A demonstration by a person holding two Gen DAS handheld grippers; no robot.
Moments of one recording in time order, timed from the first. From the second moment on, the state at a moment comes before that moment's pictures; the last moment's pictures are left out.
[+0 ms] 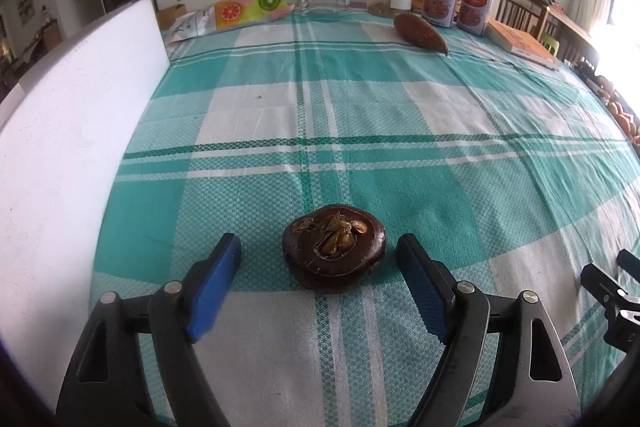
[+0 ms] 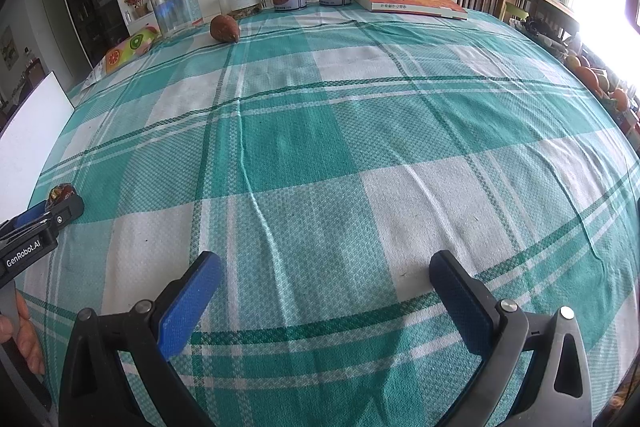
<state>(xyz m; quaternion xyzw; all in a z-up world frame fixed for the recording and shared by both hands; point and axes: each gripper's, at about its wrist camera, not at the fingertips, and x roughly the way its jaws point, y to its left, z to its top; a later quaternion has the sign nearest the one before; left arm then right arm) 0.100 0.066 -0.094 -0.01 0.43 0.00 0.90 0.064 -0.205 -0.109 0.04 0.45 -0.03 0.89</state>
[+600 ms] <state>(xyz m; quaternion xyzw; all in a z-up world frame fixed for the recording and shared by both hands) 0.104 0.068 -0.097 -0.01 0.44 0.01 0.90 0.064 -0.205 -0.110 0.04 0.45 -0.03 0.89</state>
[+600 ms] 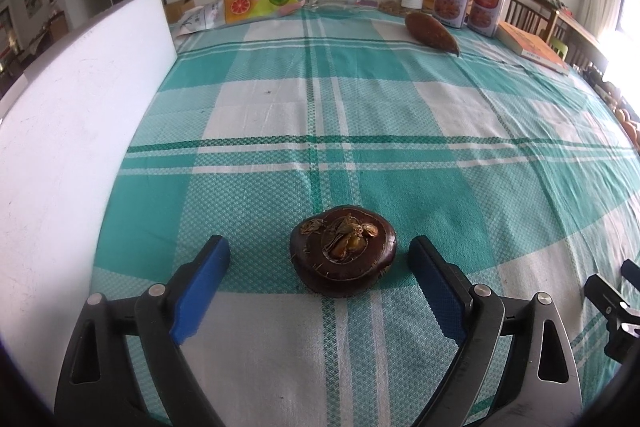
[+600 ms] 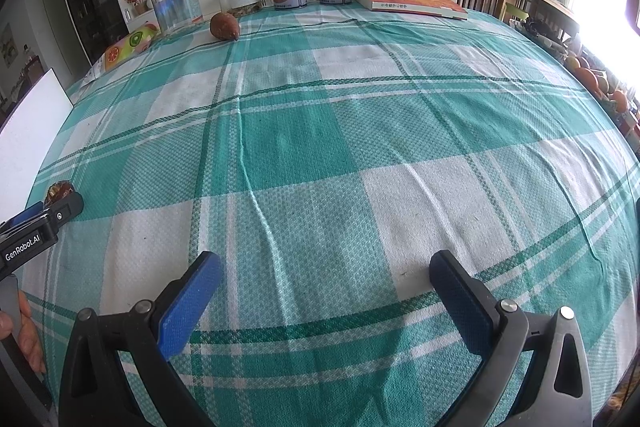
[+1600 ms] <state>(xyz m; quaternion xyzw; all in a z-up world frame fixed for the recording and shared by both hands) 0.105 0.069 -0.098 -0.01 0.44 0.01 0.90 0.398 -0.116 -0.089 0.06 0.50 0.14 0.85</state>
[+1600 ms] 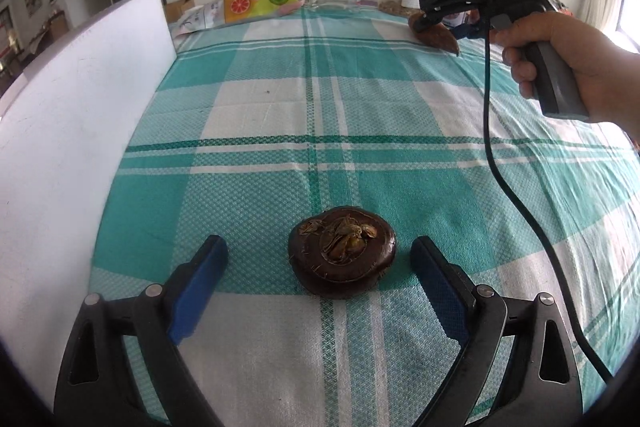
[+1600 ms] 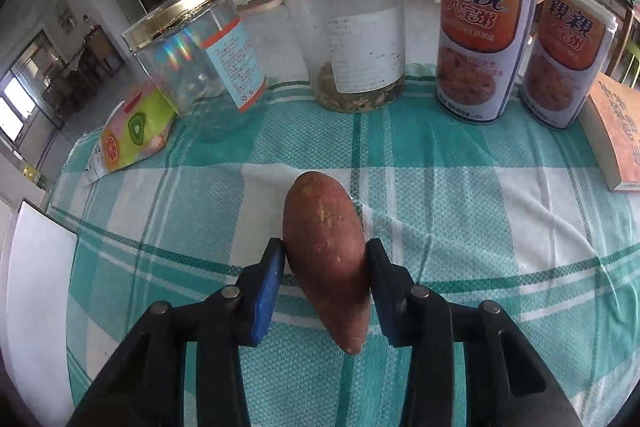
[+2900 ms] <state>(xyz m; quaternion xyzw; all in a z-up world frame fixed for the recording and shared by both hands) 0.100 0.057 -0.094 0.02 0.45 -0.03 0.89 0.057 -0.173 -0.091 0.10 0.45 0.14 0.88</state>
